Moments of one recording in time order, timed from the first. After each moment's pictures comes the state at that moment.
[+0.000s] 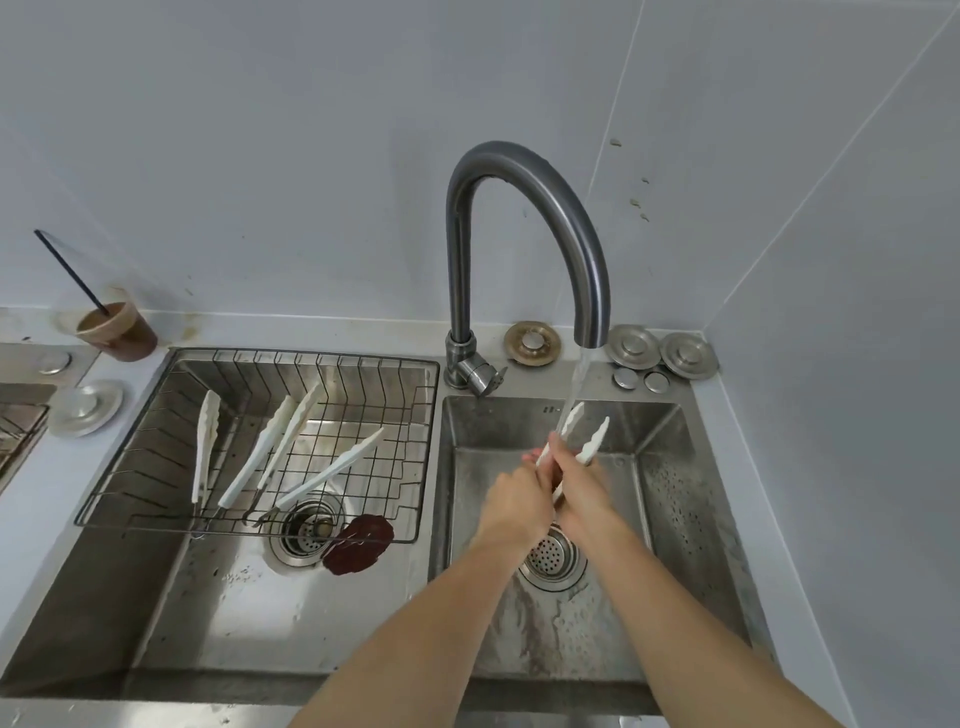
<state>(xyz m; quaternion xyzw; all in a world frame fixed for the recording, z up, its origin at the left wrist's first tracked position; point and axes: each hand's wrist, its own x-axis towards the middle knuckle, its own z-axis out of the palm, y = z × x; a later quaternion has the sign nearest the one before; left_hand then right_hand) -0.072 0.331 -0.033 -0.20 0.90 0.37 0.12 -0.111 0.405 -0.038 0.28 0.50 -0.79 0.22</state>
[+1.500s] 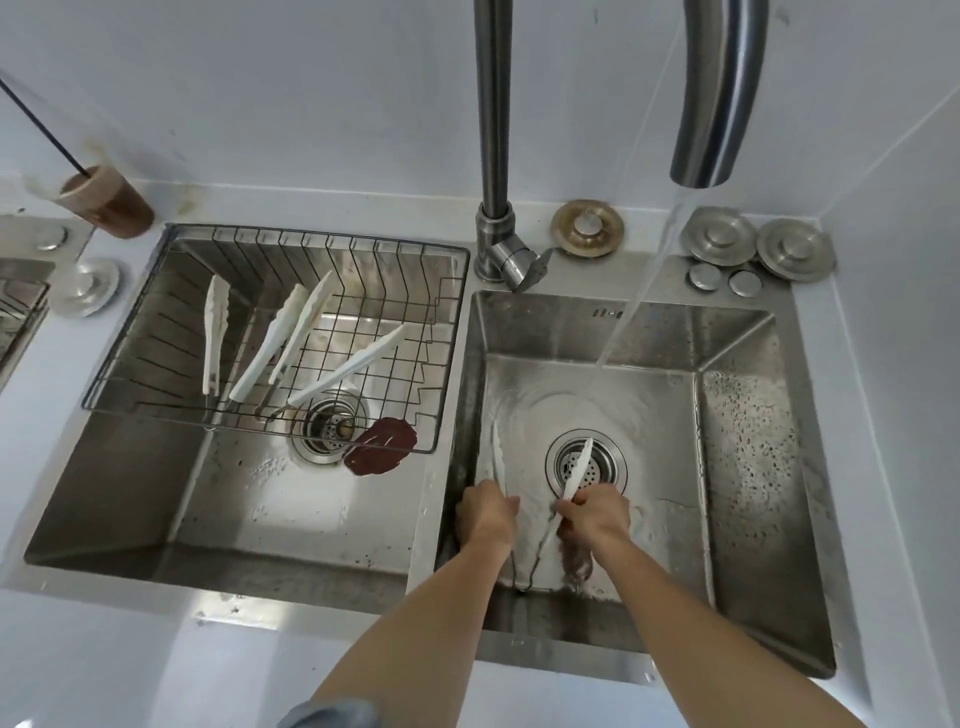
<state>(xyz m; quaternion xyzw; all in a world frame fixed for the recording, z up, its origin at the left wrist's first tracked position) 0.011 0.318 -0.140 -0.42 0.82 0.30 0.27 -0.039 0.437 -0.160 0.15 0.88 -0.28 0.36</state>
